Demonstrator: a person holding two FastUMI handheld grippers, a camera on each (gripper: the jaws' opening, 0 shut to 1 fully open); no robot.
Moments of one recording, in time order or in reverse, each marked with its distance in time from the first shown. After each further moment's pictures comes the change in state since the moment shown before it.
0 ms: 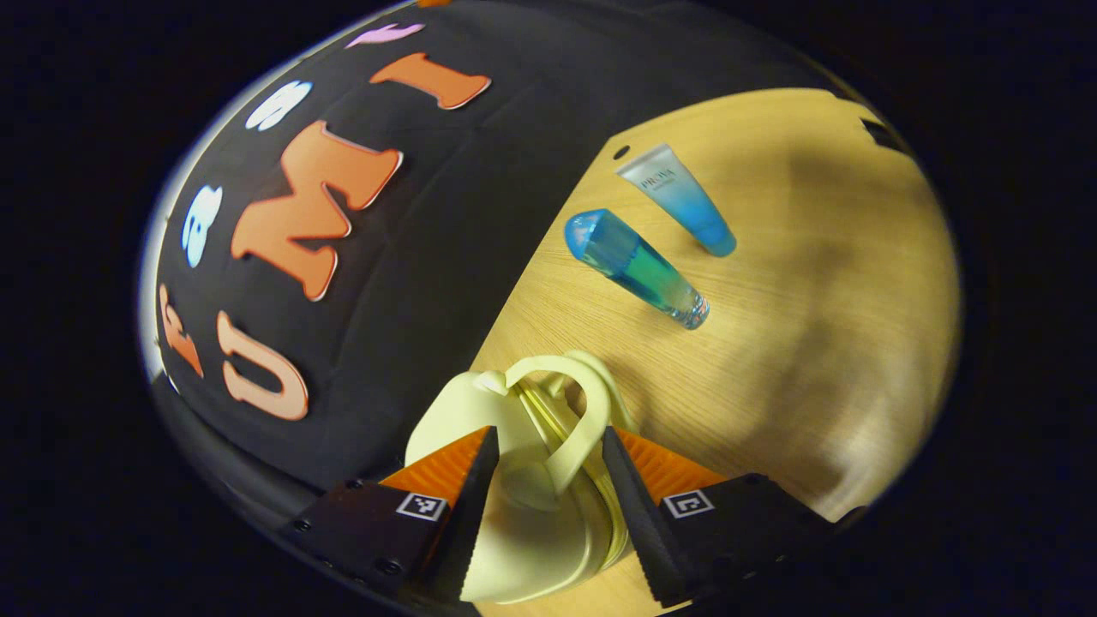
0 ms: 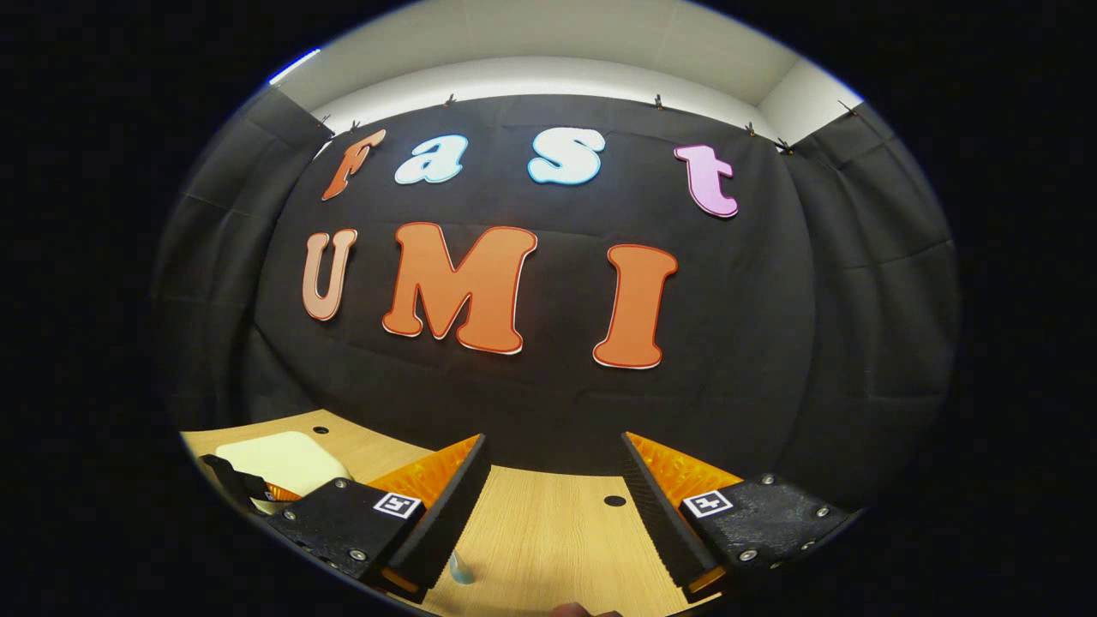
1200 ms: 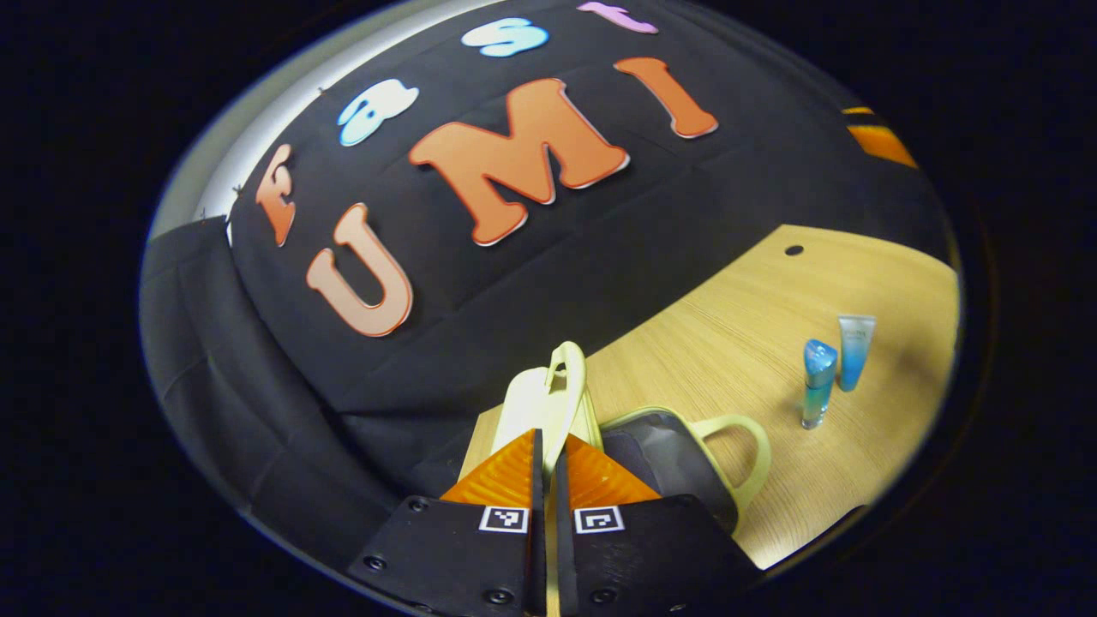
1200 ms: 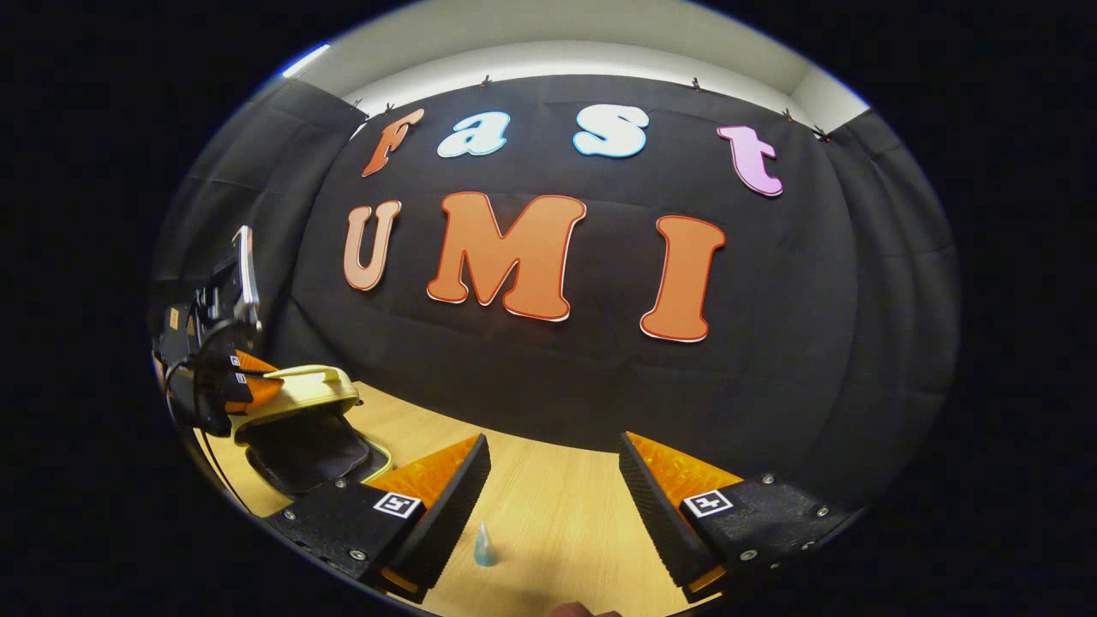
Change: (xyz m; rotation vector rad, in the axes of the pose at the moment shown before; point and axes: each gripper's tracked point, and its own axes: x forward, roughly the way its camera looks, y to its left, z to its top) left arm -0.031 0.130 -0.025 -0.657 -0.023 0.237; right arm -0.004 0.054 -0.032 -0.033 0.075 0.137
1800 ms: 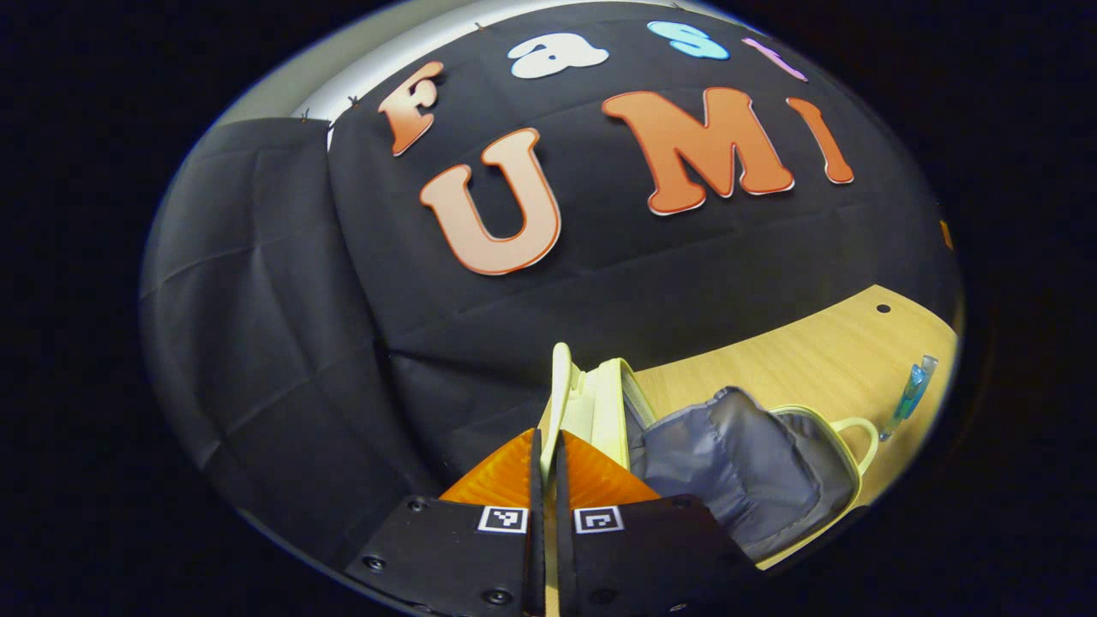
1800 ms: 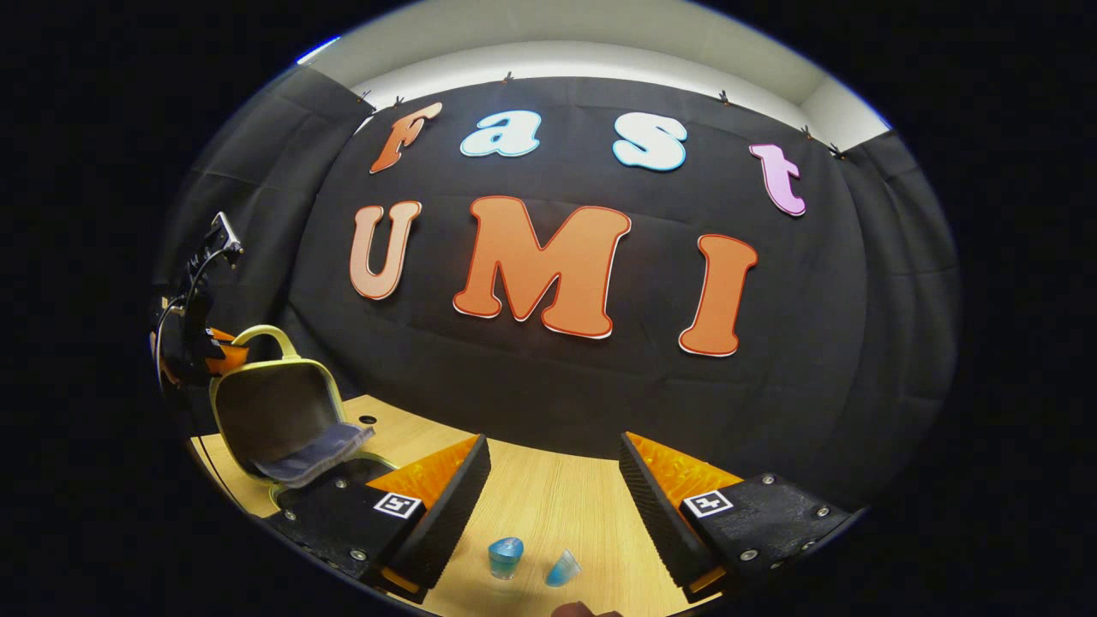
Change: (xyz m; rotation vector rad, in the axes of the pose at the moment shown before) left arm 0.012 0.072 -0.039 -0.263 0.044 0.136; right arm 0.020 0.105 0.032 -0.016 0.006 -0.053
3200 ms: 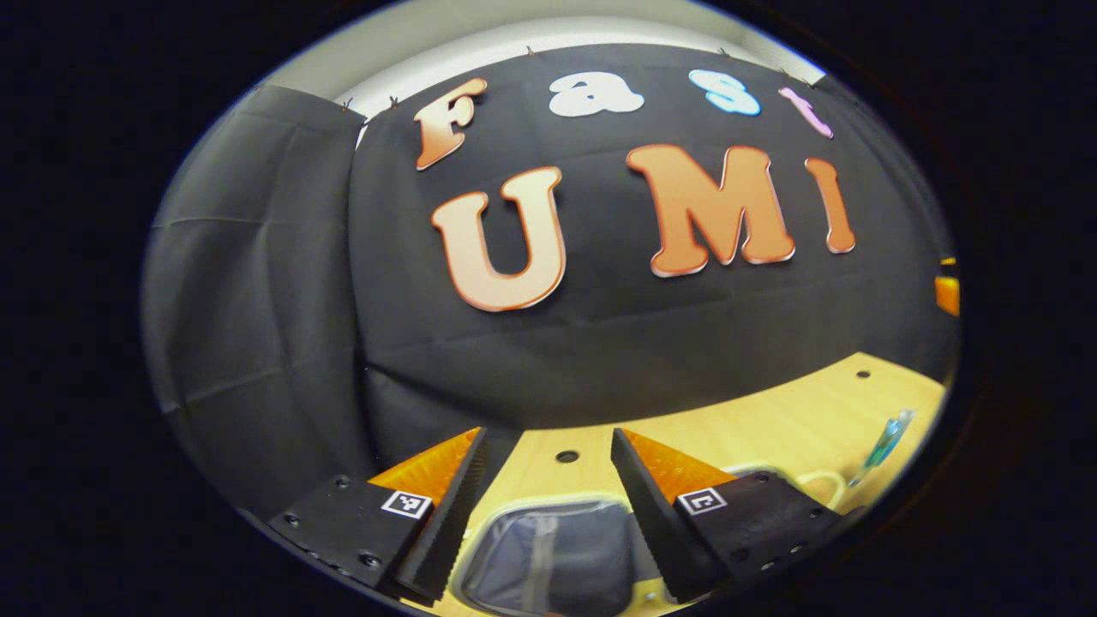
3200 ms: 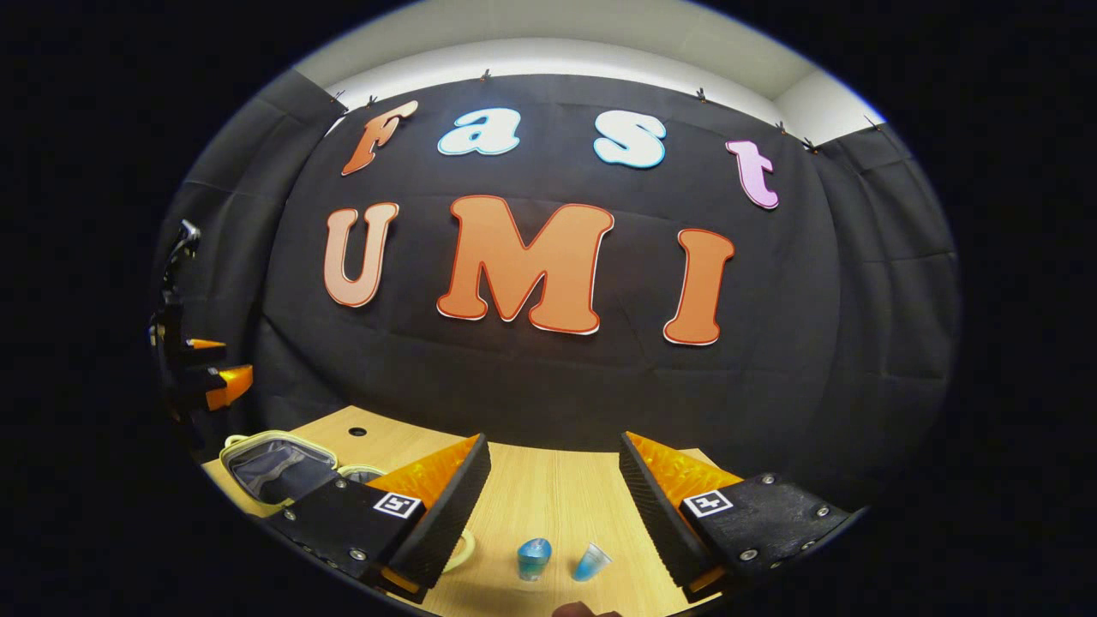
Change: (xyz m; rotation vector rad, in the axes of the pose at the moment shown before) left arm -0.098 -0.119 0.187 -0.155 -0.237 -0.098; right arm -0.006 0.007 0.003 0.052 0.016 -0.095
